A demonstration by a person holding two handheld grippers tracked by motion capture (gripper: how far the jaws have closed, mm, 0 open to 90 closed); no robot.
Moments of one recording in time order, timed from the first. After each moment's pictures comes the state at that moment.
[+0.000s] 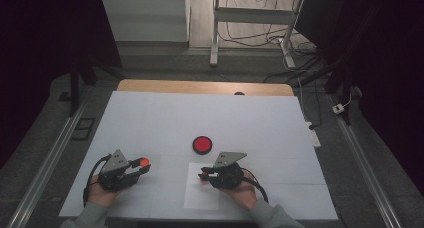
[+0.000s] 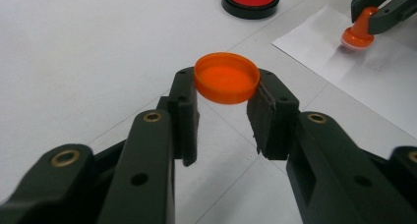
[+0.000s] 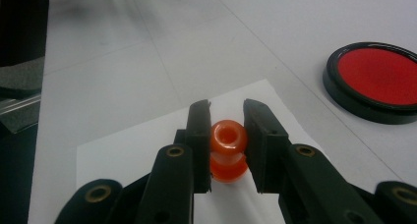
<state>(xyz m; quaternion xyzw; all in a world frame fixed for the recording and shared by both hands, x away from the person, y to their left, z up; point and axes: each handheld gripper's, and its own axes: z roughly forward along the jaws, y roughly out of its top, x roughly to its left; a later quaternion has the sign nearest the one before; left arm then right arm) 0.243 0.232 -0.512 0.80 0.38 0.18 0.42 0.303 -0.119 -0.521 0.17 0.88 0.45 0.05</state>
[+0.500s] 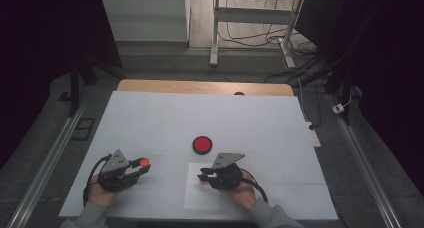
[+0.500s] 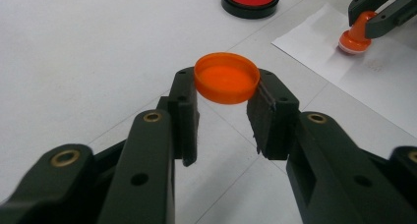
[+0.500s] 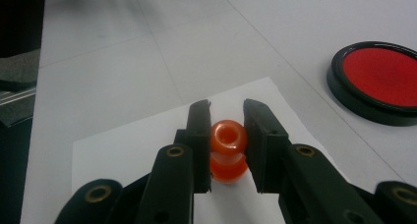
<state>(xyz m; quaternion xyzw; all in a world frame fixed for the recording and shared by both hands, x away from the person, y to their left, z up) 0.243 0.232 -0.512 0.80 0.38 0.18 0.42 0.302 -0.116 -0.522 0.16 0.88 0.44 0.06</state>
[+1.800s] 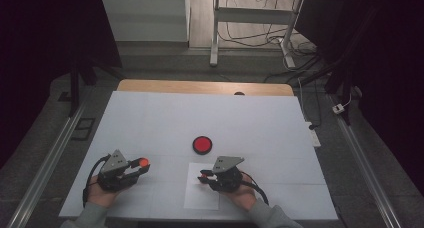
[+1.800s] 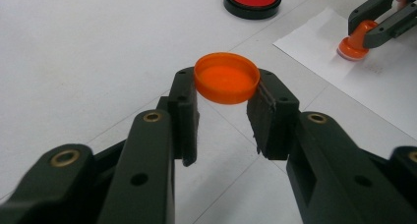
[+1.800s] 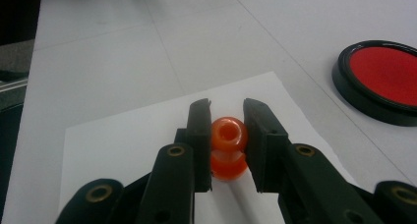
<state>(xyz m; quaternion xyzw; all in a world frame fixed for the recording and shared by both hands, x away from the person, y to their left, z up) 0.242 0.234 -0.511 0.80 0.38 0.18 0.43 0.299 -0.118 -0.531 0.14 0.88 0.44 0.07</state>
